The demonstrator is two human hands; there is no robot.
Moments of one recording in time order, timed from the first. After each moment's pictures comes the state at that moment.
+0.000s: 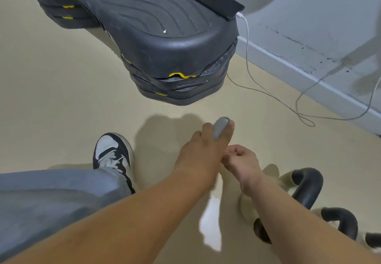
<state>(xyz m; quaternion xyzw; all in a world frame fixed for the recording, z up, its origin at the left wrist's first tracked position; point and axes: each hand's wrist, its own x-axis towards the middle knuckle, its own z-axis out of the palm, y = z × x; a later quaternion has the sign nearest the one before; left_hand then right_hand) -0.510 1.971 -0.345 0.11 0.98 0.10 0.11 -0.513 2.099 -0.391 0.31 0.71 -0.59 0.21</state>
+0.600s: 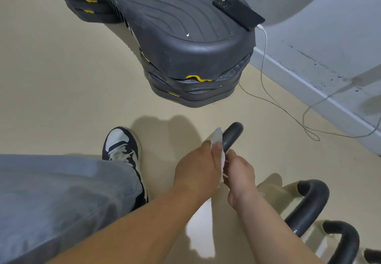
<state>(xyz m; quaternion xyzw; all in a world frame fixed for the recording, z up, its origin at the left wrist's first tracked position) -0.482 1.948 -0.337 -0.08 0.92 0.34 0.16 -0.495 2.056 -0.382 0.40 0.64 -0.64 0.19</state>
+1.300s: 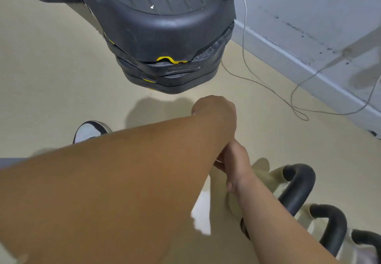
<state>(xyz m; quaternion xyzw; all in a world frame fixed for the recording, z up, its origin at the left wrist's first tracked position) -0.609 2.029 -0.337 0.02 0.95 0.10 0.30 -0.520 2.100 -0.408 0.36 0.65 -0.63 0.23</state>
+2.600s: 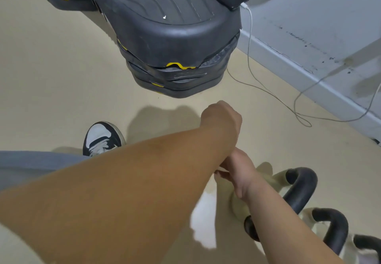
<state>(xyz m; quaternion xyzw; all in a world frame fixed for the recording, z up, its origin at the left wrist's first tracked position) -0.588 2.023 -0.334 0.12 0.97 -0.03 0.23 -0.507 2.099 -0.378 0.31 0.69 -0.58 0.31</state>
